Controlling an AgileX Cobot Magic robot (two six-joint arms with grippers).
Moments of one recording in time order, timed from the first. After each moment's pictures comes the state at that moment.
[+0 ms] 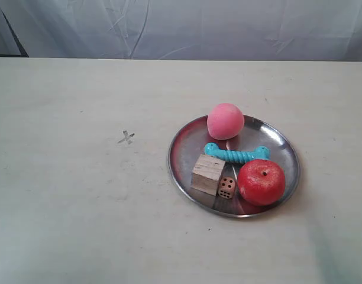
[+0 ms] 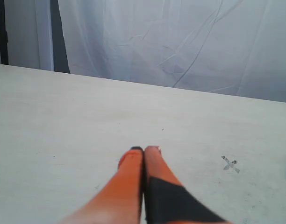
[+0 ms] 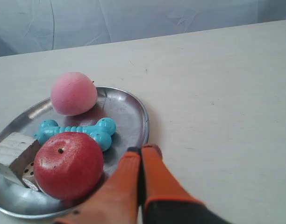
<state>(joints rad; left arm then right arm) -0.02 0.00 0.00 -0.18 0.22 0.03 -0.09 0.12 0.00 0.35 0.32 -0.18</state>
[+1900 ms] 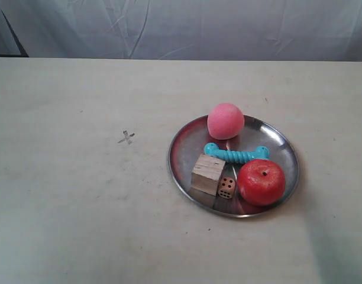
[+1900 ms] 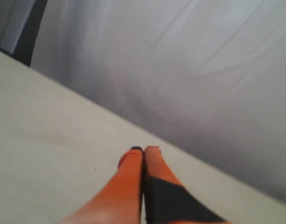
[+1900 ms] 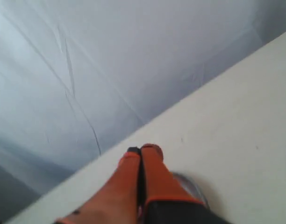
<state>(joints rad) -0.02 0.56 -0.44 -0.55 0.15 -0.05 -0.09 0.12 0.00 0.83 0.03 -0.17</state>
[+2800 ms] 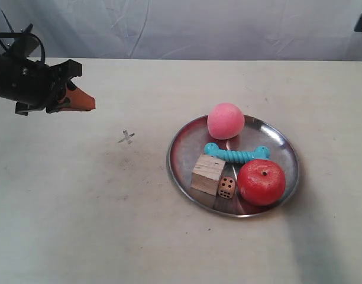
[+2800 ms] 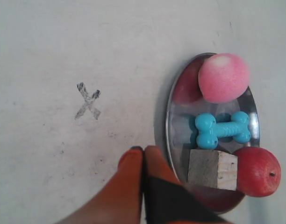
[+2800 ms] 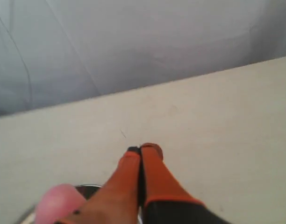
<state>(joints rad) -0.02 1.73 -1.02 -1.12 0.83 0.76 -0.14 1.16 -0.79 0.41 0.20 -0.18</state>
